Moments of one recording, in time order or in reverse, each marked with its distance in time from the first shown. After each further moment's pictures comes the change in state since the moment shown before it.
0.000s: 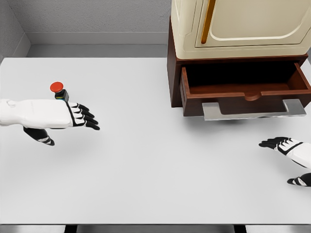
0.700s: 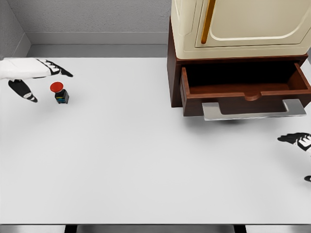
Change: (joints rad) left arm -0.190 -0.229 -0.001 0.595 -0.121 0.000 0.000; right arm 0.066 0.006 -0.141 0.003 -0.019 0.000 0.000
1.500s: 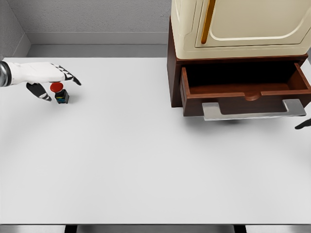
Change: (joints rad) left arm 0.005 -0.128 0.031 0.082 -0.186 0.000 0.000; right arm -0.104 -0.050 -0.047 -0.003 -0.027 0.000 0.000
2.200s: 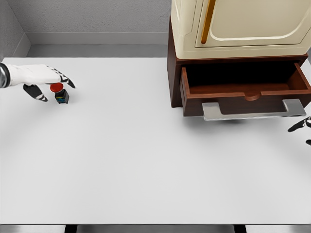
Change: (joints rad) left arm -0.003 -0.020 0.003 0.074 -0.056 0.000 0.000; right arm -0.022 -0.002 0.048 -0.002 -0.001 0.000 0.000
